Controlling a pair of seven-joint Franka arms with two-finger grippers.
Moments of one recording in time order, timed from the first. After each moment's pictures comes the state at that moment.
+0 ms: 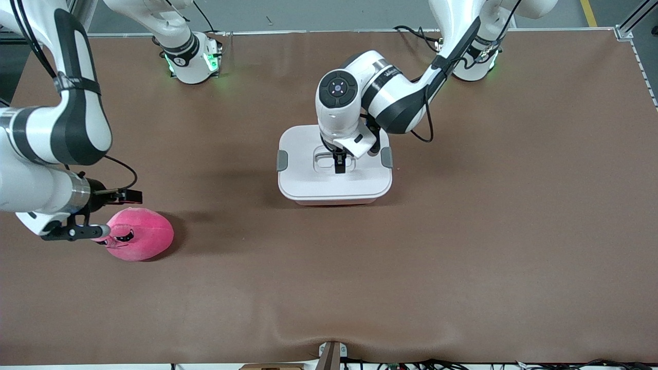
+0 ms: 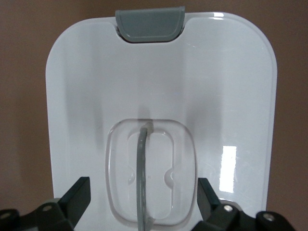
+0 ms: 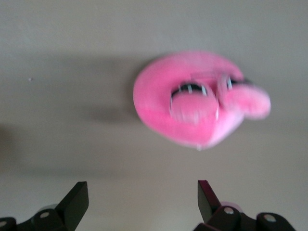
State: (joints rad) left arm -0.64 0.54 -0.23 -1.48 0.03 1.93 -2.44; right arm 0.08 0.41 -0.08 -1.52 0.00 1.77 -0.13
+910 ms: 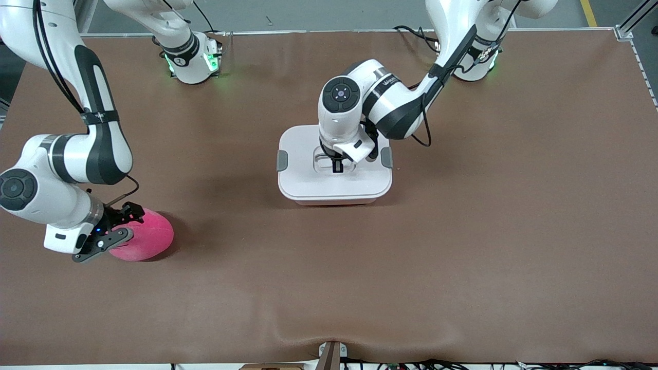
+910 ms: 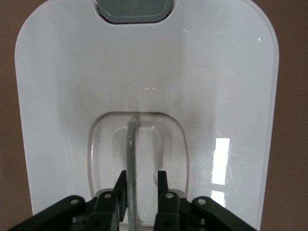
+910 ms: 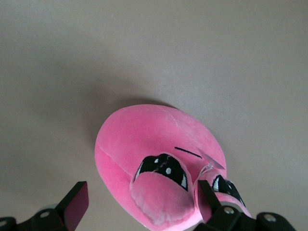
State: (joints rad) left arm -0.63 0.55 -0.23 -1.52 0.03 2.02 -2.44; right arm 0.06 0.46 -0.10 -1.66 -0.04 2.11 -0.58
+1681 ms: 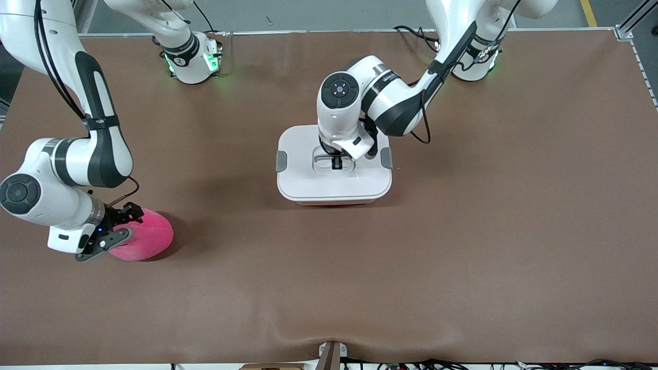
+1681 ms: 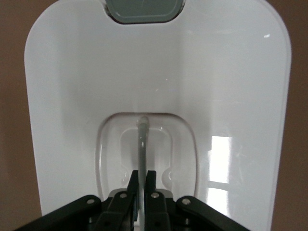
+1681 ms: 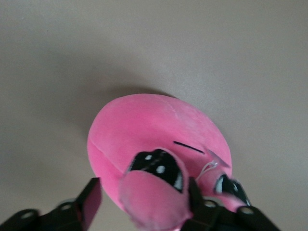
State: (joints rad) left arm -0.64 0.52 -0.23 -1.52 0.03 2.00 -2.44; right arm 0.05 0.48 -0.10 -1.67 -0.04 2.11 -0.59
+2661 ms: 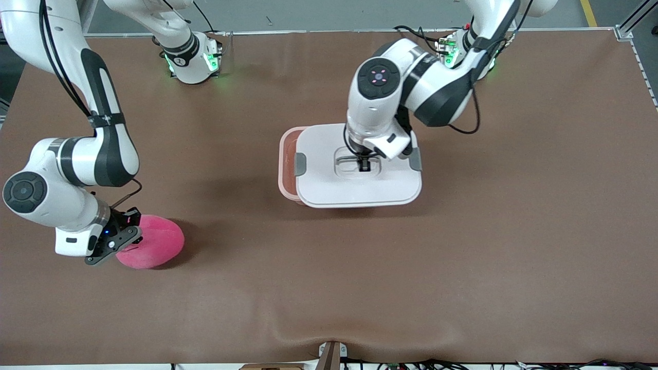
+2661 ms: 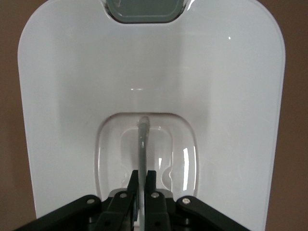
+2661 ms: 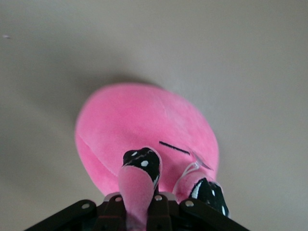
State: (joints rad) left arm -0.52 0.40 -0.22 -1.52 0.03 1.88 -2.32; right arm 0.09 0.47 -0.09 -1.62 -0.05 2.12 -0.73
